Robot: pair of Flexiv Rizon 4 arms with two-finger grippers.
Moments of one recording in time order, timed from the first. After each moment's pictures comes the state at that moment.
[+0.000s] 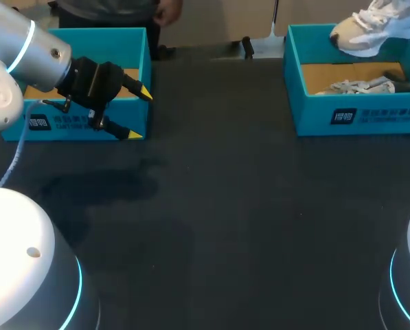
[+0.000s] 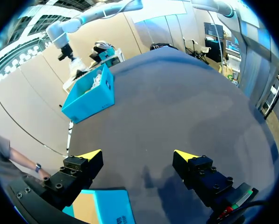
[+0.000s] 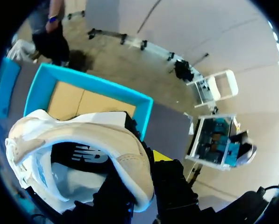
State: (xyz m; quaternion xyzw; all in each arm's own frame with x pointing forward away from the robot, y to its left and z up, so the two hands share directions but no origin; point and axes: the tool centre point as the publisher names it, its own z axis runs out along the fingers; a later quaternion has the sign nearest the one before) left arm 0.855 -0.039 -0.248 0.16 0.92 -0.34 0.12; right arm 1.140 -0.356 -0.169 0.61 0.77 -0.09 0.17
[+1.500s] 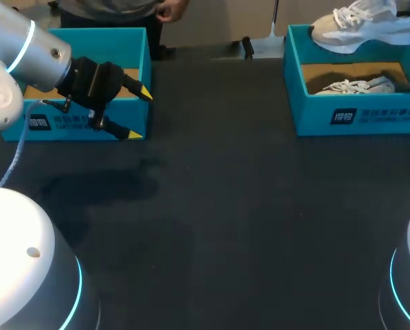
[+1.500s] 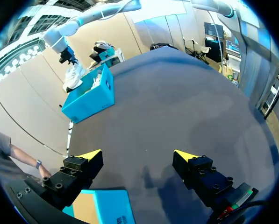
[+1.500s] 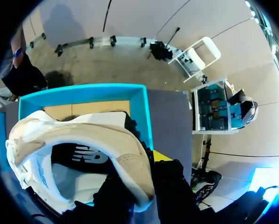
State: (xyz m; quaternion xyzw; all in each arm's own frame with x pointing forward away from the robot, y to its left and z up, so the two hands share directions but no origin) left arm 0.855 -0.039 -0.248 0.16 0.92 -0.34 0.12; right arm 1.130 -0.334 -0.196 0.72 0.66 -0.11 0.18
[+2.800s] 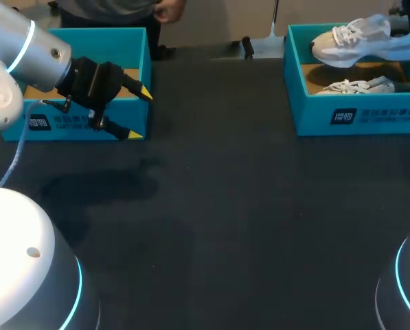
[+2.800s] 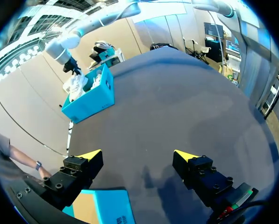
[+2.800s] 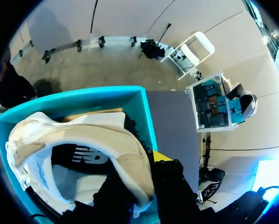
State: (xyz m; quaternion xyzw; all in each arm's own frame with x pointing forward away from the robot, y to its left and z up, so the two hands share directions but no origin) left arm 0.855 -0.039 -0.248 0.16 0.92 -0.34 0.12; right arm 1.162 -0.362 -0.271 0.75 0.62 -0.13 0.20
